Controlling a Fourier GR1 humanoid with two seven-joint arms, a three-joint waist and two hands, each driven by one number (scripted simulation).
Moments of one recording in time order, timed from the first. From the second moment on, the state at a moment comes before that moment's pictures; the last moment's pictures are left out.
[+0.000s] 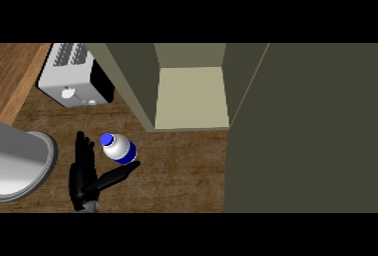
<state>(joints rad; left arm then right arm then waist) 0.01 0.10 -0.07 -1.21 0.27 0.50 -0.34 0.73 -0.14 -0.14 -2.40 -0.39 0.45 -0.05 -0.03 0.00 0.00</state>
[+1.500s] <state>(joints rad) -0.26 0.03 0.12 -0.61 0.49 -0.04 -0.84 0.88 -0.21 -0.24 -2.38 -0.47 0.51 -0.20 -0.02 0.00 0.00</state>
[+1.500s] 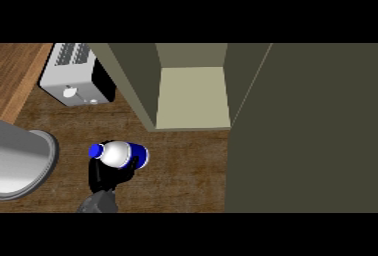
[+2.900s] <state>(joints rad) -0.27 0.08 -0.10 -1.06 0.36 -0.03 -0.47 0.93 -0.24 -0.25 -2.37 -0.53 0.51 -0.25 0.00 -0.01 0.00</state>
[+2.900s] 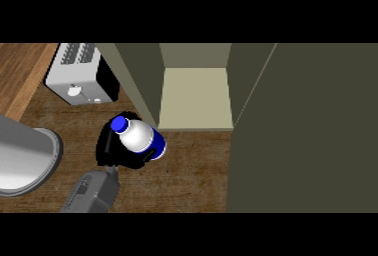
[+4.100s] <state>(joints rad) -0.34 0.08 -0.25 -1.17 0.22 0.54 -0.28 0.90 -0.30 -0.26 -2.35 -0.57 0.51 -0.27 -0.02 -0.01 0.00</state>
